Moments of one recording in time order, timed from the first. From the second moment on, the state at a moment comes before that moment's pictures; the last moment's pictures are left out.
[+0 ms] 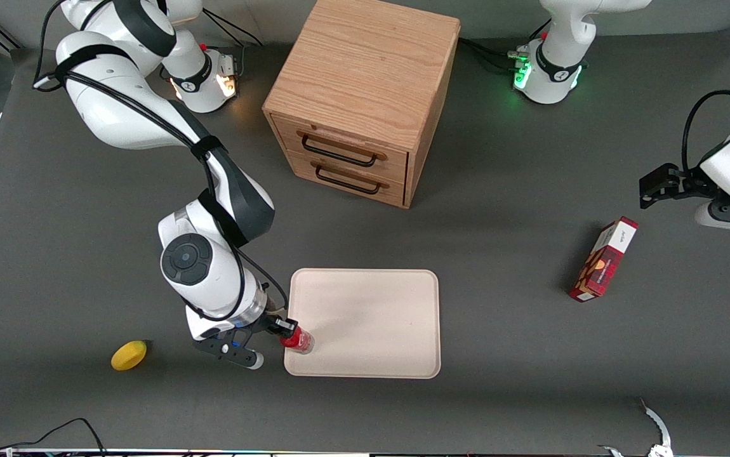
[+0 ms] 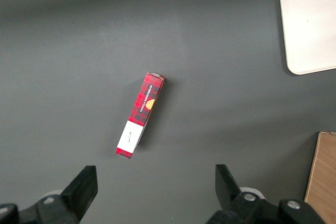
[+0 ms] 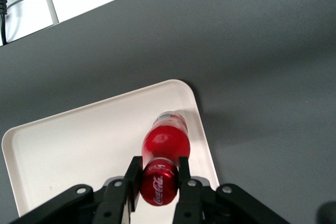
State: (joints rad) arm 0.14 0.91 0.45 -1.01 -0.37 2.04 0.87
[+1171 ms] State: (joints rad) arm 0.15 0.92 0.46 -1.00 -0.38 2.03 0.87
